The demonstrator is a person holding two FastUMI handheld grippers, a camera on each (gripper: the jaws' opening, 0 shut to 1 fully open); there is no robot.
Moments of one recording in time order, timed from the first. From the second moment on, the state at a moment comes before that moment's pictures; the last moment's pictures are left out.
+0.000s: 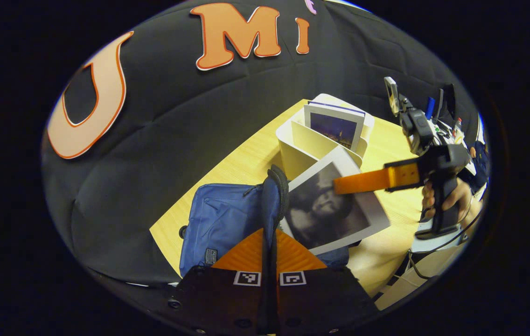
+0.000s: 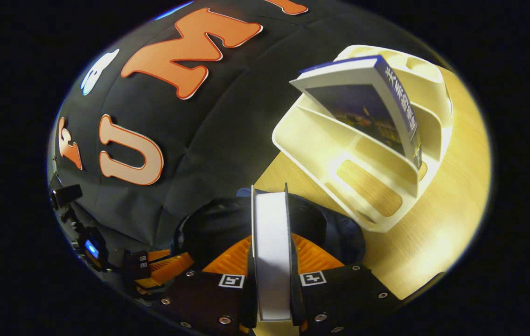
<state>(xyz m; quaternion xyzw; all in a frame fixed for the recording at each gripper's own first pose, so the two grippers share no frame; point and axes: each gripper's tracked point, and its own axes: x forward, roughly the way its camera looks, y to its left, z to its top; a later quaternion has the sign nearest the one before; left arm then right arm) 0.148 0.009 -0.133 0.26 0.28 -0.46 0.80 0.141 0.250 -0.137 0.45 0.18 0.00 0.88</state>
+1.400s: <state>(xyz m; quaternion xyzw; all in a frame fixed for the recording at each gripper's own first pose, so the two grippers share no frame) 0.161 0.005 -0.125 0.26 0.28 -0.47 0.79 0.170 0.300 -0.200 0.44 0.33 -0.05 0.83</state>
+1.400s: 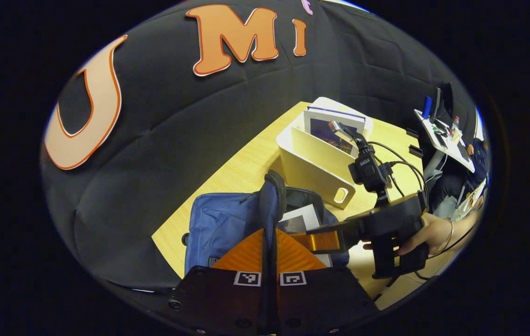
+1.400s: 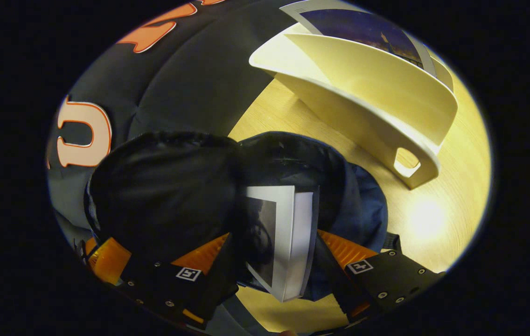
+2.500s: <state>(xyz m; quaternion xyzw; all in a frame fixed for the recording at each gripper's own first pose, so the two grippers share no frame) 0.144 -0.005 -0.150 0.20 0.31 -0.44 0.81 0.014 0.048 -0.098 0.19 0.33 -0.10 0.92</state>
